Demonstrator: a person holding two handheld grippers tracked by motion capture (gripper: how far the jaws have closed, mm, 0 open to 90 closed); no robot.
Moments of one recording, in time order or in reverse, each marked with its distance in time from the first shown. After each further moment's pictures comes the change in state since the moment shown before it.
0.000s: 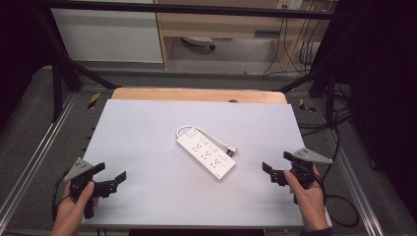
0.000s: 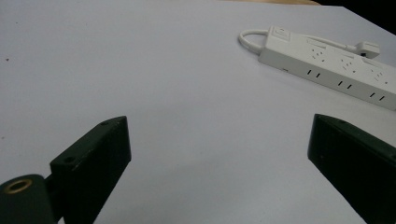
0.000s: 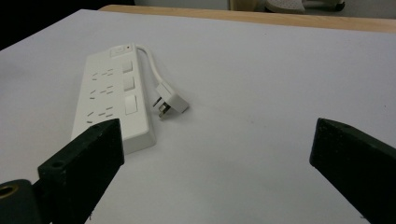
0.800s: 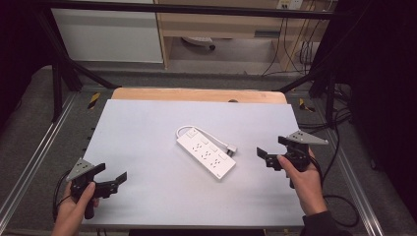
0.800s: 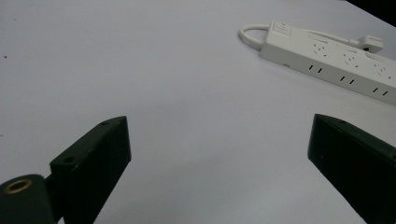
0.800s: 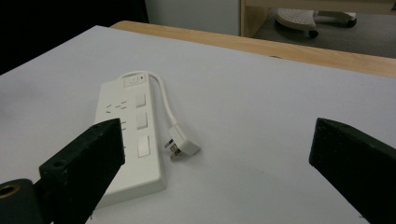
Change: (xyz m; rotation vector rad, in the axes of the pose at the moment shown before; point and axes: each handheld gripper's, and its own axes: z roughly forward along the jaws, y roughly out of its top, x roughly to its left) left arm -0.002 -0.001 0.002 0.017 0.006 0.005; right arm 0.007 0.048 0.012 -0.016 0.036 -0.042
